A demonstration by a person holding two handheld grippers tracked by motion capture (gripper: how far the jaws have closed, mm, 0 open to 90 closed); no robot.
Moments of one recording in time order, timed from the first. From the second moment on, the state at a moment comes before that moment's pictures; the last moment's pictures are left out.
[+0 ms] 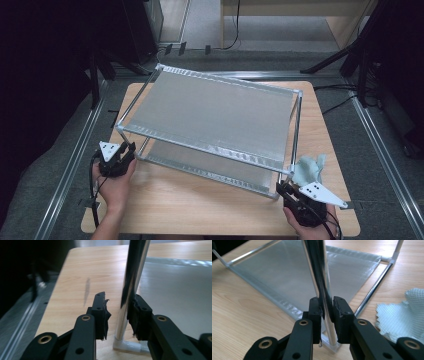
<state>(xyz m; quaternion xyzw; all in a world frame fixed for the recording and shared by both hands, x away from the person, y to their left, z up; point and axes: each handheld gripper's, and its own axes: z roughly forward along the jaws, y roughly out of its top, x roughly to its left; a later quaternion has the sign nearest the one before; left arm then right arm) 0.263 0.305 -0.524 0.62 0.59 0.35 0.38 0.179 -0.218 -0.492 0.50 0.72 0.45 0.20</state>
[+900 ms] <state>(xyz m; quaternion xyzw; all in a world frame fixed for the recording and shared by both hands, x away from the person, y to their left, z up) 0.146 0.301 -0.534 0.64 0.54 0.28 0.47 0.287 -0.228 -0.495 0.54 0.67 0.45 0.24</state>
